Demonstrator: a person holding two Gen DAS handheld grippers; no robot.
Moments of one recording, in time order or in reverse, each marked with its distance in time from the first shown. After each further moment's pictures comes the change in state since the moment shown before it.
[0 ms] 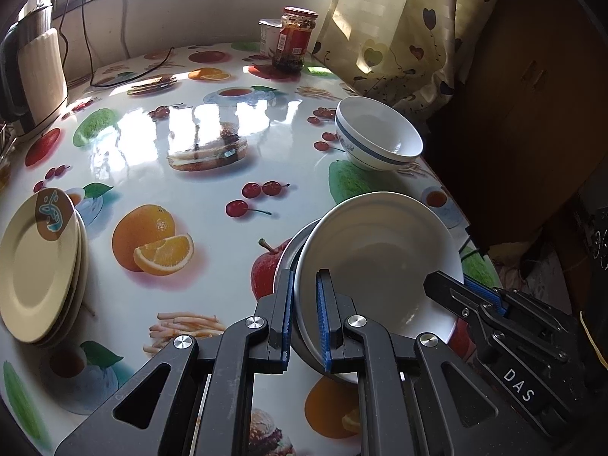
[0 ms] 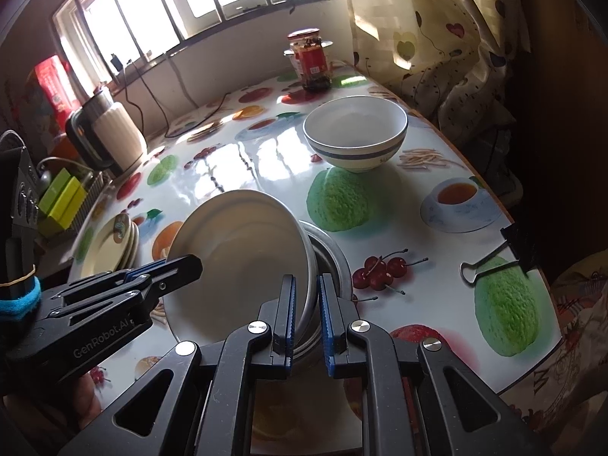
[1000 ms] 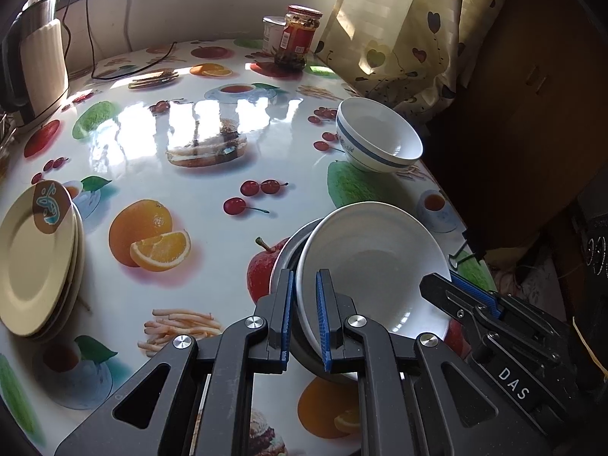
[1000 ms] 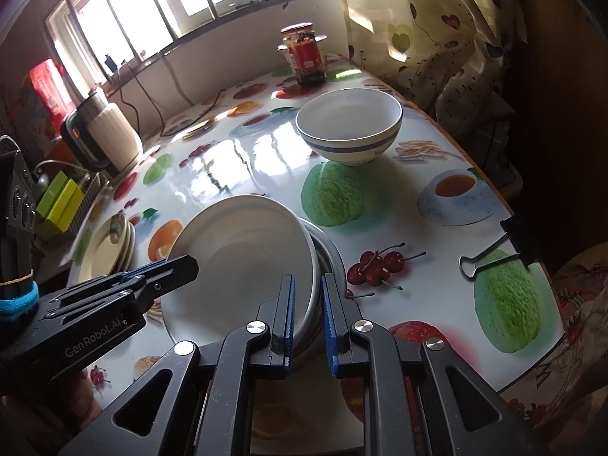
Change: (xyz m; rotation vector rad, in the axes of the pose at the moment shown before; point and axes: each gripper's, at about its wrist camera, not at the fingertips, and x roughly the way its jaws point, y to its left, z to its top) left arm 0.000 0.002 0.001 -0.030 0.004 -0.011; right arm 0.002 -0.005 0.001 0.021 0.012 0.003
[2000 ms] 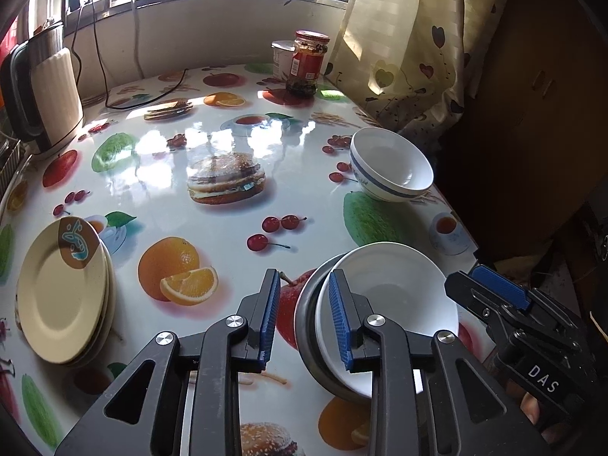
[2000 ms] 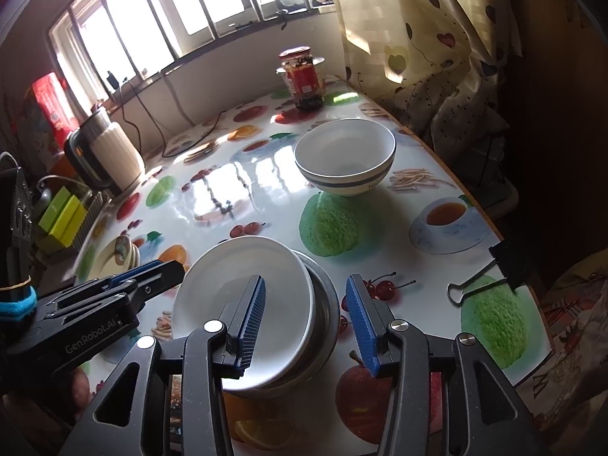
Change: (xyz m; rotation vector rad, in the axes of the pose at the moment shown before) left arm -0.015 0.001 0.020 0.035 -0.063 0.062; right arm -0.015 -0.003 0.018 0.009 -0.067 -0.007
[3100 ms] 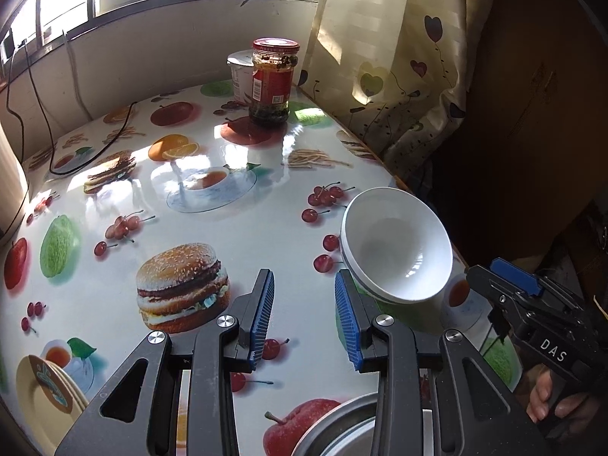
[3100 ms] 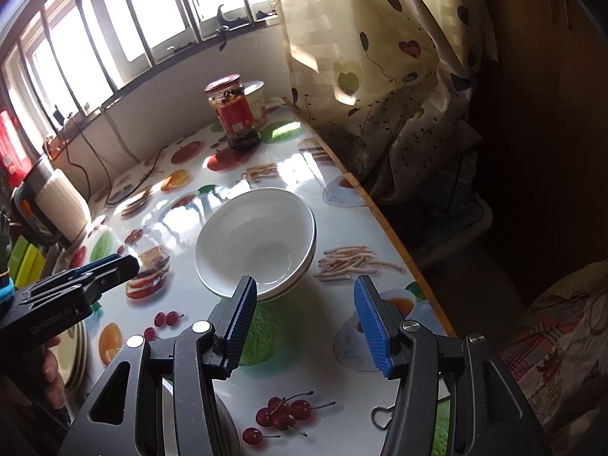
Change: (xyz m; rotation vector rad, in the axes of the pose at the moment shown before) left arm 0.081 -0.021 0.106 0.110 0.027 -0.033; right arm 0.051 -0.068 0.089 0.065 -0.010 -0.109
